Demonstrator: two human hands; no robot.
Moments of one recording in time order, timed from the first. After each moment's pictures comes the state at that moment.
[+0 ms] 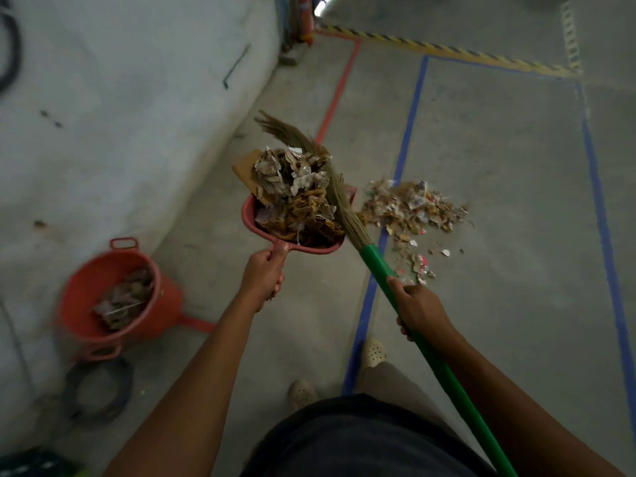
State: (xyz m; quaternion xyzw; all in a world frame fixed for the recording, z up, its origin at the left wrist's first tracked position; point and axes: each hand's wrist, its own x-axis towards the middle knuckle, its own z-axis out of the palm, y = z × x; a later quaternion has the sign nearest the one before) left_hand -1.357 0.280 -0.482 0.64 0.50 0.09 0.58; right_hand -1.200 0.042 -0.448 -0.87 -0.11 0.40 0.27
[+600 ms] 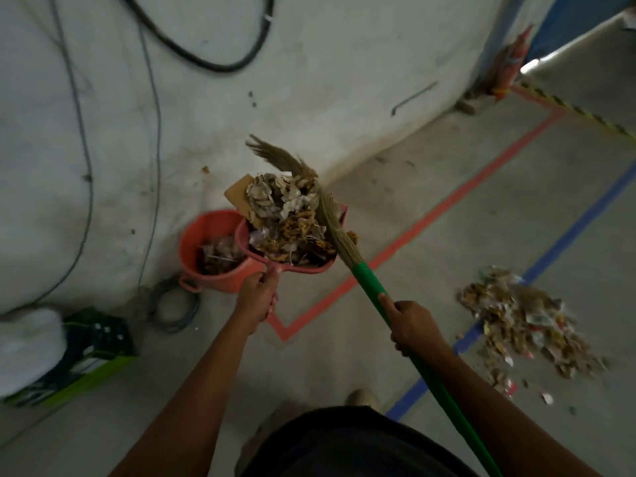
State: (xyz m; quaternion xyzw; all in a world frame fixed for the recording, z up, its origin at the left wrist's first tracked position) left_hand -1.475 0.345 -0.492 0.47 0.67 0.28 0.51; right_hand -1.199 0.245 -0.447 -0.79 -0.40 0.44 0.12
